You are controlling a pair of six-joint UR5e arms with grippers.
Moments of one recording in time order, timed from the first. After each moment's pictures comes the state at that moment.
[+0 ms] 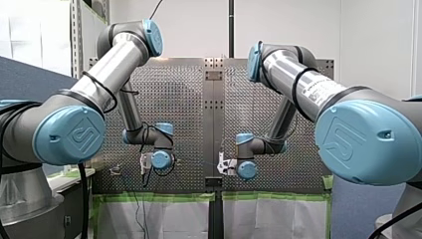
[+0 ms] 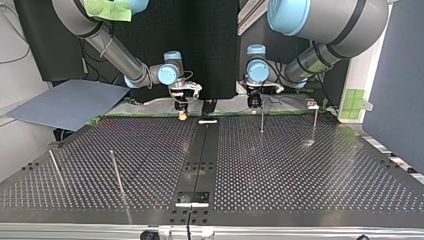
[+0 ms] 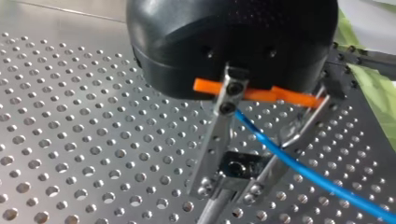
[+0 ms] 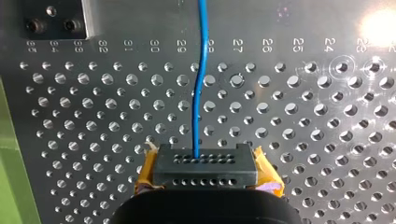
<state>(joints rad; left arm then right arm) -0.27 -2.36 -1.86 -2.25 -1.85 -1.64 2.15 -0.50 1.36 -0.72 1.67 1.61</state>
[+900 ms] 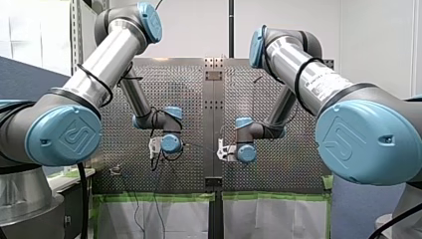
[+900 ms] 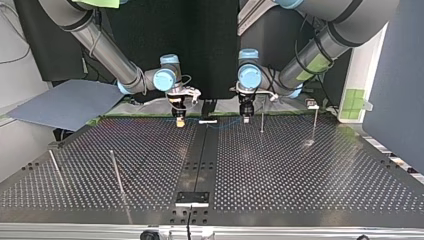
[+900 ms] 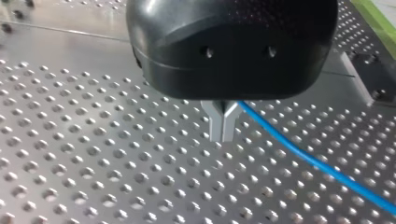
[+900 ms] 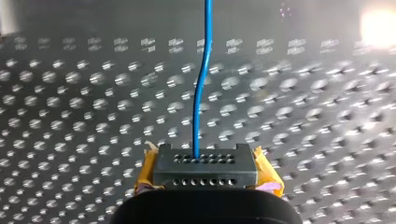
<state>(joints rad) -0.34 -2.24 -1.78 -2.40 -1.90 -1.63 2.16 -0.61 1.35 -0.61 1.67 1.59</state>
